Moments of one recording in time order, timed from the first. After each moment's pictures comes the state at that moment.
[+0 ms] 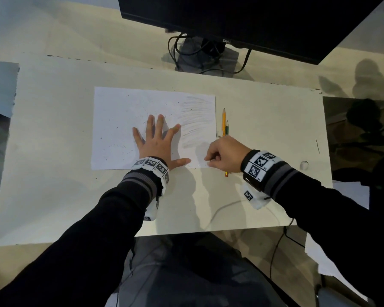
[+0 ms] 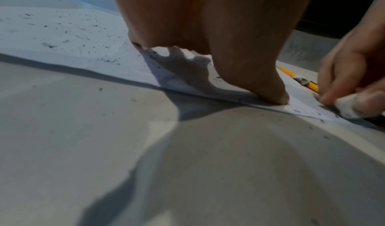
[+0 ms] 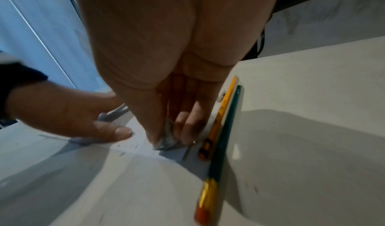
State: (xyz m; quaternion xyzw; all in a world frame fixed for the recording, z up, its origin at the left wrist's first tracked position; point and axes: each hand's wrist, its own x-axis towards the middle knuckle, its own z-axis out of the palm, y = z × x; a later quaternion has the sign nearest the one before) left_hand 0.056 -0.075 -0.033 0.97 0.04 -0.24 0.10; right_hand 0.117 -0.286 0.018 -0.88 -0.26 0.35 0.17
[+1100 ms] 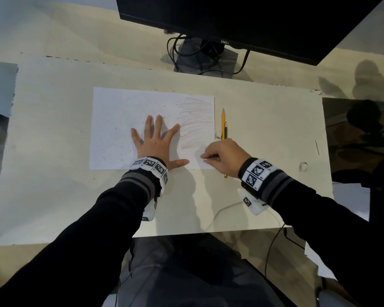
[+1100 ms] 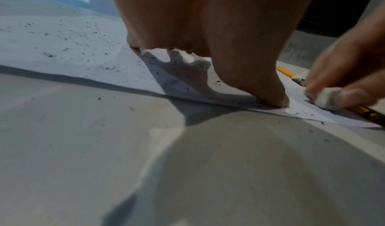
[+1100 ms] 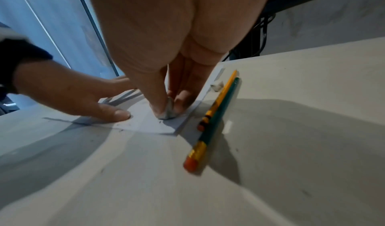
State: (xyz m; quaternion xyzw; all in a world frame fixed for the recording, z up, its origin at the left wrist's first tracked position) left_hand 0.058 -0.075 -0.031 0.96 0.04 -0.24 0.09; right_hand 0.105 -0.294 0.008 -0.90 -0.27 0.29 0.20
